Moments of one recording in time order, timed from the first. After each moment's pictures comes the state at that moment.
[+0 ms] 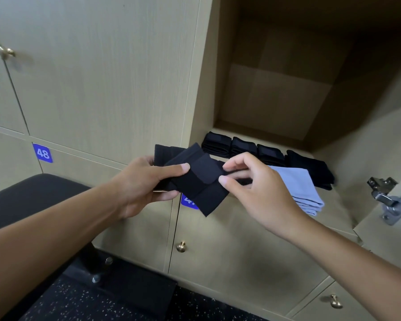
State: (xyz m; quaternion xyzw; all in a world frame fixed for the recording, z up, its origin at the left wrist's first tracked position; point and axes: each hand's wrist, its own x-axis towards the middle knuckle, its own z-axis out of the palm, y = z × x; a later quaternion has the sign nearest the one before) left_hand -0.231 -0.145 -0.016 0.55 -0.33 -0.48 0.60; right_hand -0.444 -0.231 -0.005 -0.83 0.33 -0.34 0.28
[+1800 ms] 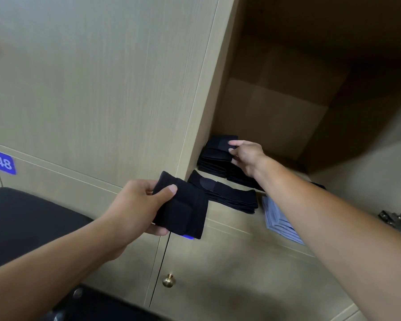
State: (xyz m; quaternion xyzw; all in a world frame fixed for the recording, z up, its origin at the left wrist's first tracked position) left_hand -0.217 -0.176 -0.044 0.61 -0.36 -0.40 0.58; right_hand -0.347 -0.447 0.004 -0.57 0.51 -0.40 0.51
